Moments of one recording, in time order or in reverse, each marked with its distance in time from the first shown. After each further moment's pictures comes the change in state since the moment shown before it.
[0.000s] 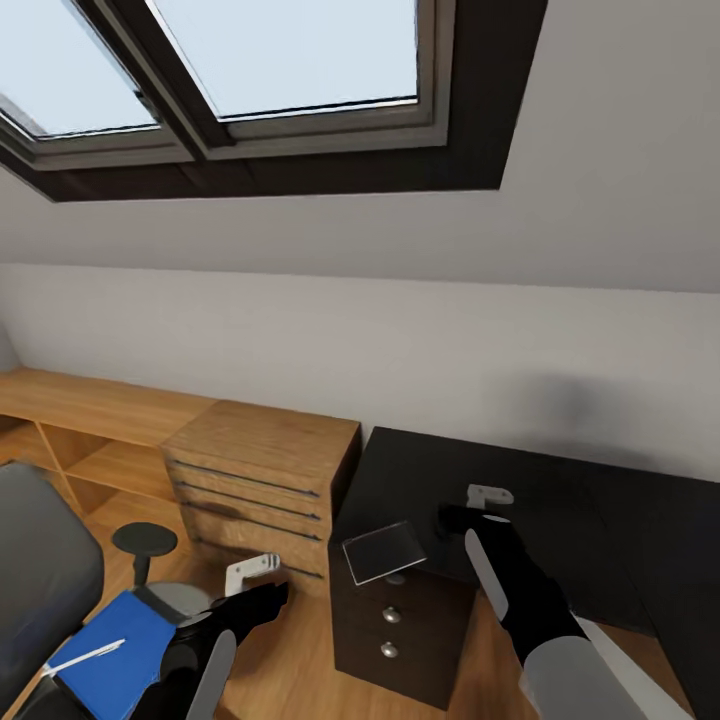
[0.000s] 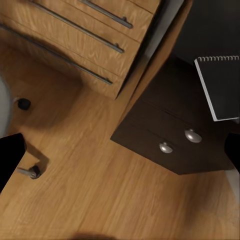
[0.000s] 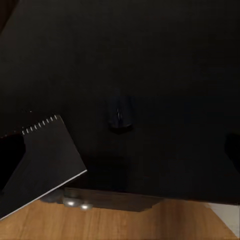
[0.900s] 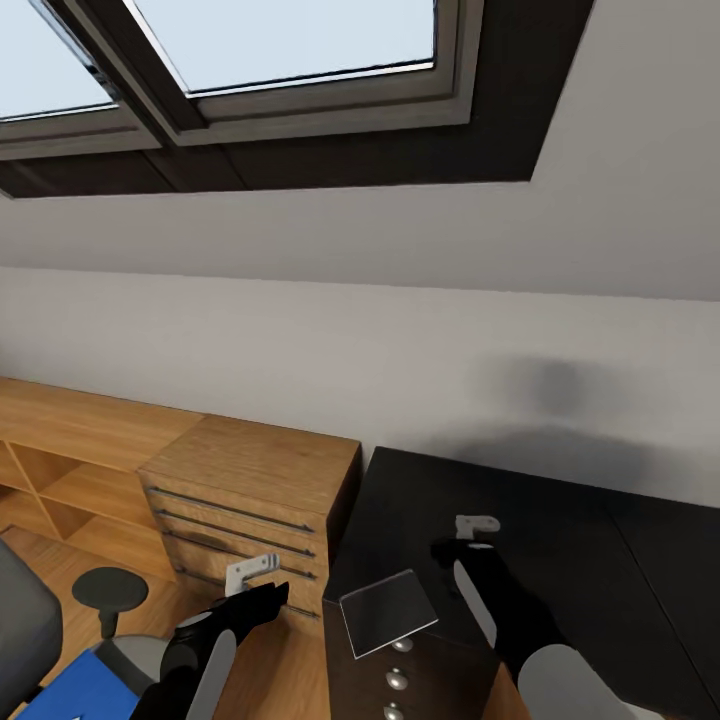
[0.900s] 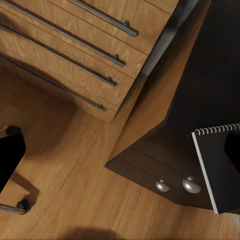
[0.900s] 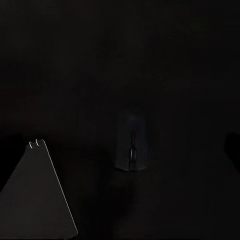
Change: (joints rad) left arm 0.000 0.000 0.000 -0.001 0.002 0.002 0.000; right arm -0.003 -0.003 0.086 0.208 0.032 -0.060 0.002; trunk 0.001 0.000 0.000
